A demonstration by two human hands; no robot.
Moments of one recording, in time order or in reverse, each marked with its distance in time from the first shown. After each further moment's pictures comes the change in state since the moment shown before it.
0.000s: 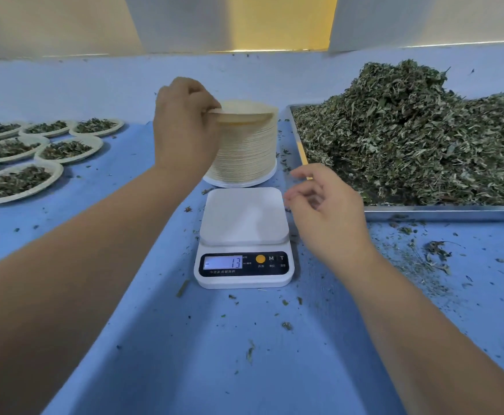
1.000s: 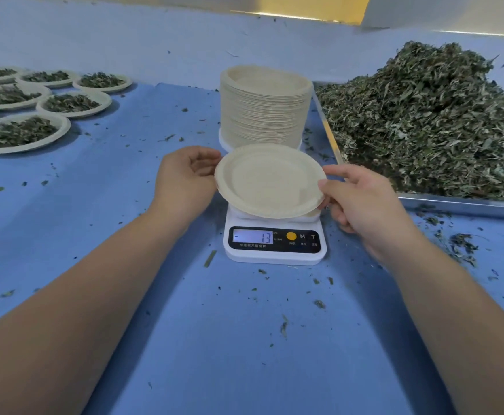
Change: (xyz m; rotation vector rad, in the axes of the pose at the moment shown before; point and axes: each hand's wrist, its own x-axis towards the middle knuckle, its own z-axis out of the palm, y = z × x) left_hand -0.106 -0.057 -0.019 -0.633 -0.228 -0.675; right_hand 0.008 0.014 0.003 0.230 -0.143 0.394
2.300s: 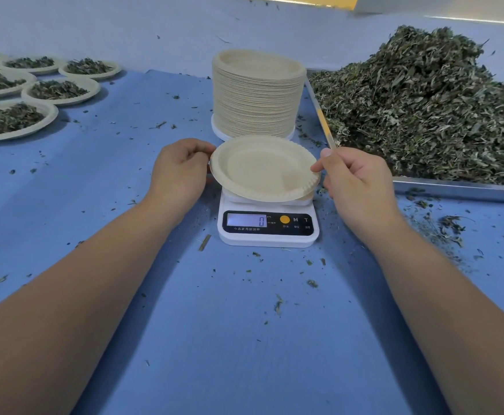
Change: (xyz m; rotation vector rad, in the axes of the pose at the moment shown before) left_hand -0.004 -0.003 0.002 0.060 -0.037 -0.070; right_hand -0.010 0.002 0.003 -0.287 0.133 -0.366
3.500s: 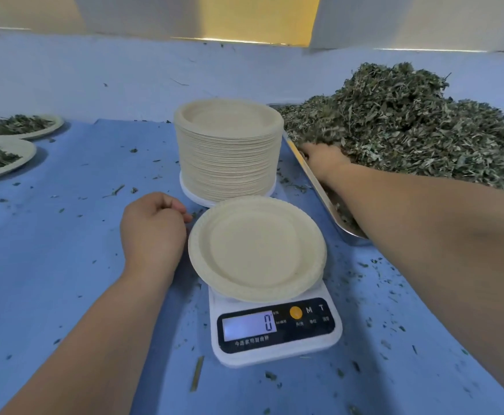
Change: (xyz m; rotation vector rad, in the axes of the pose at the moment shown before) left_hand 0.062 -0.004 0.021 -0.042 0.153 -0.102; right_hand 0.238 0.110 0.014 -1.089 -0.295 0.275
